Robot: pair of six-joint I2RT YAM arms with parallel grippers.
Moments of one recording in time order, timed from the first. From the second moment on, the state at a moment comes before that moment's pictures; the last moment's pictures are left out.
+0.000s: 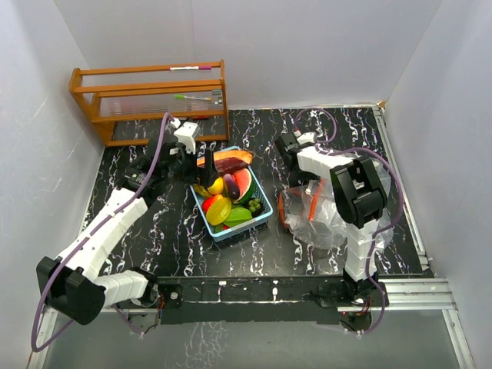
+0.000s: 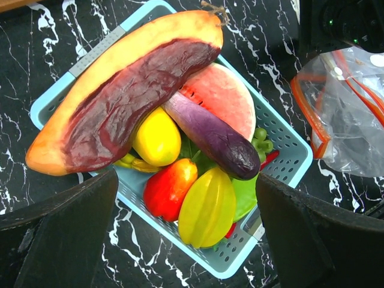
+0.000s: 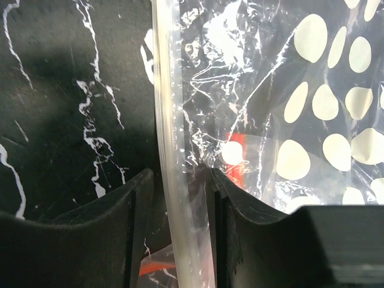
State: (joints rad) left arm -0.43 1.18 1.10 -0.51 0.16 -0.18; right arm 0.40 2.04 1.41 -0.63 0.68 0.44
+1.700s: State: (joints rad) left arm -0.43 1.30 0.91 0.26 0.58 -0.83; right arm 0.40 1.11 1.06 -0.39 -0.09 0.42
